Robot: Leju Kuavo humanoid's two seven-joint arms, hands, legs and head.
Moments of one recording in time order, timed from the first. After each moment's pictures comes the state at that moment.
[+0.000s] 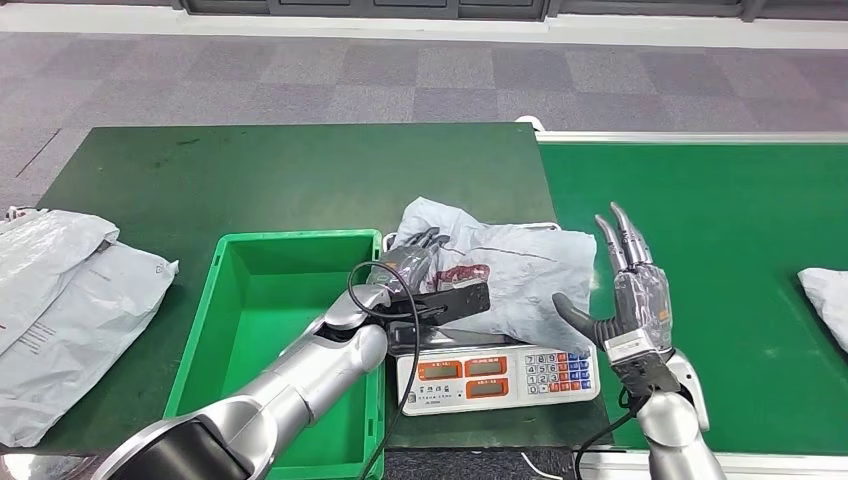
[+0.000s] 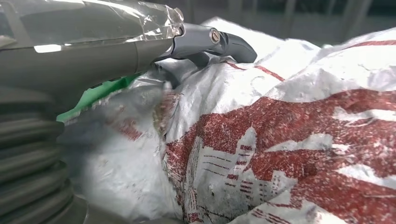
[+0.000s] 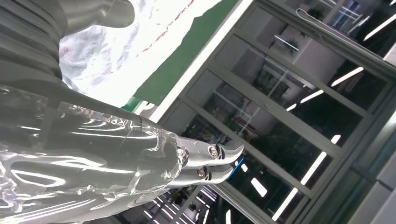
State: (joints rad) left arm -0.80 -0.29 -0.60 -0.36 -0.83 0.09 0.07; right arm -0.07 -0.10 0.01 -1.56 0.41 -0.12 -0.69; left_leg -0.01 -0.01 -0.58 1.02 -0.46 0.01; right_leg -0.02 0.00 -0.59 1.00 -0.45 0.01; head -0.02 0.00
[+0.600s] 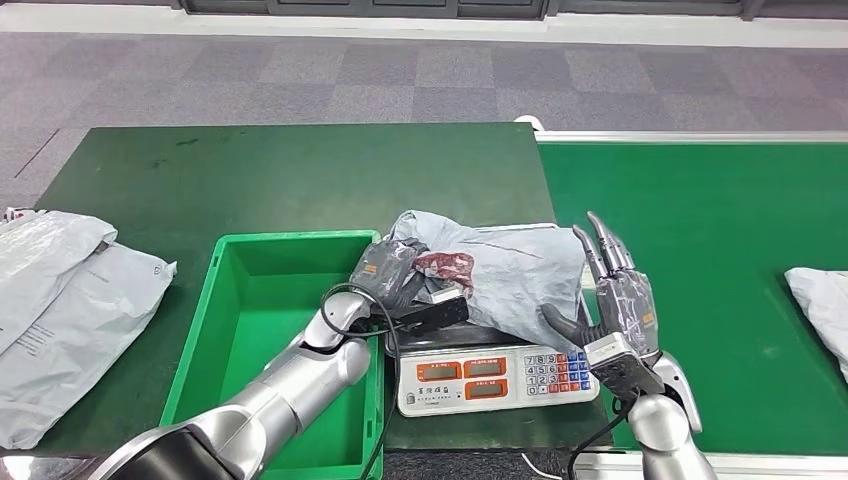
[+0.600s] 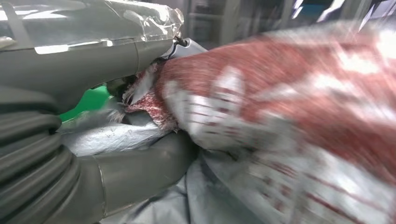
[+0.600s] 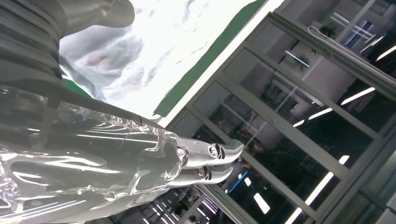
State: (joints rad) left arm -0.75 -0.26 -0.56 -0.36 -0.83 0.47 -0.22; right arm -0.05 -0.08 0.01 -1.56 0.48 -0.08 -0.68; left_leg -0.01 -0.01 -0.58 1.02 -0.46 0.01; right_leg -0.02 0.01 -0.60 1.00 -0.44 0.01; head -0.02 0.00
